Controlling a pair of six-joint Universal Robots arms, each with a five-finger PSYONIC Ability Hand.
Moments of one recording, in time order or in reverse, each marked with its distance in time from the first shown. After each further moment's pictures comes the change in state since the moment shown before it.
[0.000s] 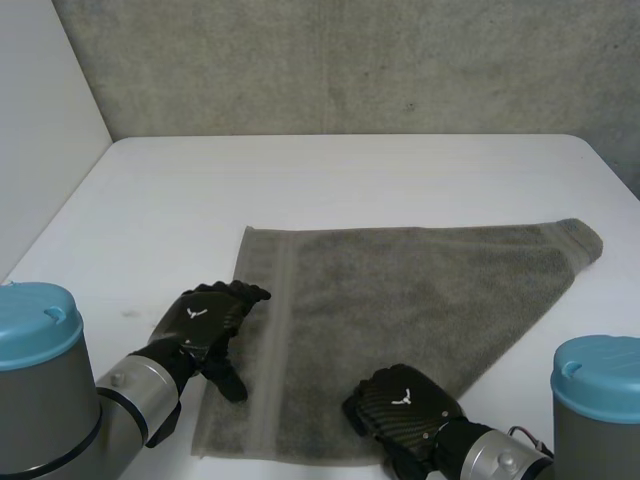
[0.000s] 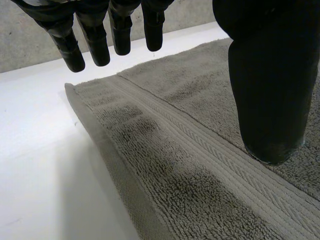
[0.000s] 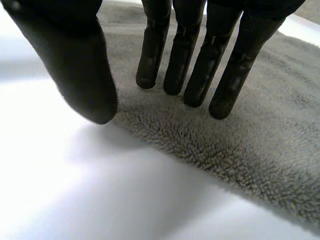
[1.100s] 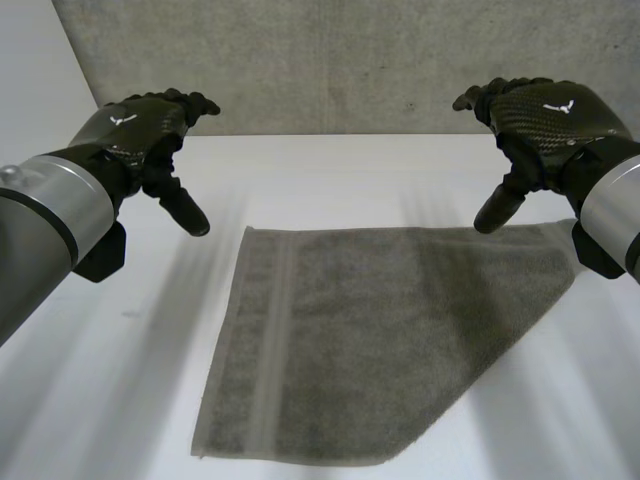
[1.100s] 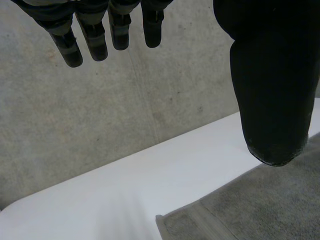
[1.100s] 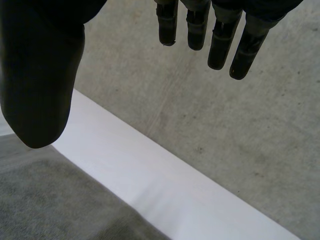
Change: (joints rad) left arm 0.015 0.097 0.623 -0.433 -0.132 -0.010; right arm -0.148 -0.231 -0.637 0.344 0.322 0.214; left_hand -0.044 -0.054 -0.054 -0.052 -0.020; right_hand -0.738 -0.688 -0.691 -0.666 -0.693
